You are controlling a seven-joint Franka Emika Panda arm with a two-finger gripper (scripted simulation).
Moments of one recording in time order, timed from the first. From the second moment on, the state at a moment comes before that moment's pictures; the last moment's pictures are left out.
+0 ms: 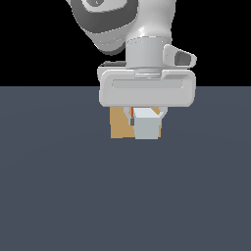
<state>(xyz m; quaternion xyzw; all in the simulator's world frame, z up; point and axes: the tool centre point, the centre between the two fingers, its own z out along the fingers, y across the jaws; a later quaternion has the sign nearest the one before) 0.044 -0.015 0.115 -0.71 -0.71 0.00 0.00</state>
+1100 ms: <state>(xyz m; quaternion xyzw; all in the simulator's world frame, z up) 0.050 -0.006 0.122 -0.70 -0.71 0.00 0.00</state>
